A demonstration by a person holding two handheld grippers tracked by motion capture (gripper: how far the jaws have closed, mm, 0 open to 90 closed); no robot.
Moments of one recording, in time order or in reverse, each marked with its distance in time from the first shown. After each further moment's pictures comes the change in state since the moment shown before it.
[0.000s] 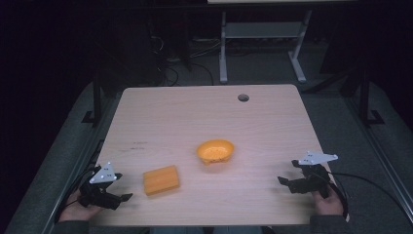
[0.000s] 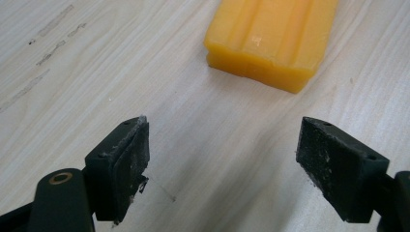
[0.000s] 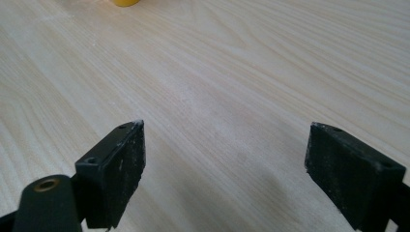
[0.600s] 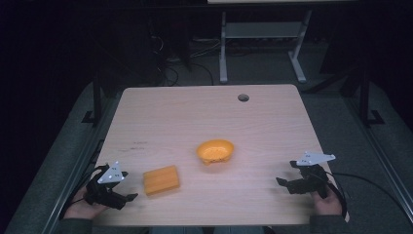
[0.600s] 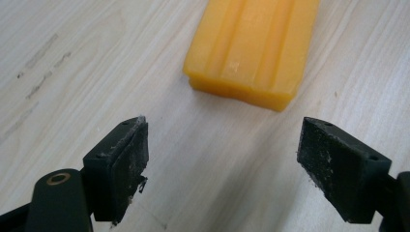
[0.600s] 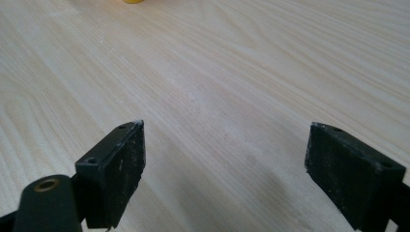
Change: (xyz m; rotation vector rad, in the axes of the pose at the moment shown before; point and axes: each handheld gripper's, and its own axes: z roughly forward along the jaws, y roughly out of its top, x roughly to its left) left arm -0.010 0.019 0.005 0.012 0.006 0.079; right arm 0.003 0.001 0.003 0.007 0.015 -0.017
